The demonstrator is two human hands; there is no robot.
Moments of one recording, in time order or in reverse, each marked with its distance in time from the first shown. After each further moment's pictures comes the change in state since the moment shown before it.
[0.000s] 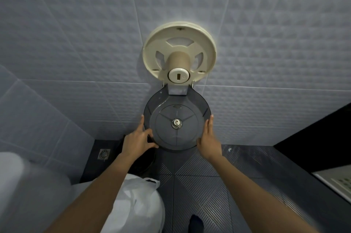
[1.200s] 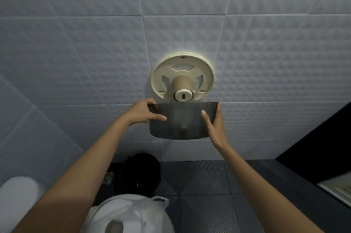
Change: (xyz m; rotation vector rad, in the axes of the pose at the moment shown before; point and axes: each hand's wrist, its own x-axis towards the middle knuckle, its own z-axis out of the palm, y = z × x) left_hand 0.054 0.023 -0.183 -0.656 -0.169 -0.049; right_hand -0.010 -0.073 -0.112 0.921 0.273 0.054
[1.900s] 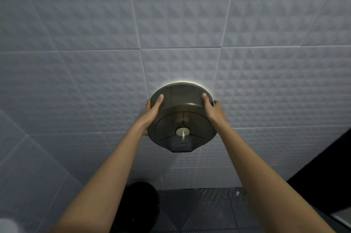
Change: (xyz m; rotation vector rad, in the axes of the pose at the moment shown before) left_hand 0.075 0.043 -0.012 -0.397 0.134 -0.233; right_hand 0.113 -0.099 -0.008 -0.105 0.062 0.247
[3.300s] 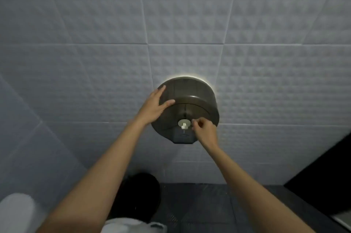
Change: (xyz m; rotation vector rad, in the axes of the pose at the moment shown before) left_hand -0.025 -0.001 0.003 0.470 0.126 0.596; right_hand -0.060 0.062 0.031 -0.165 0.006 -0.321
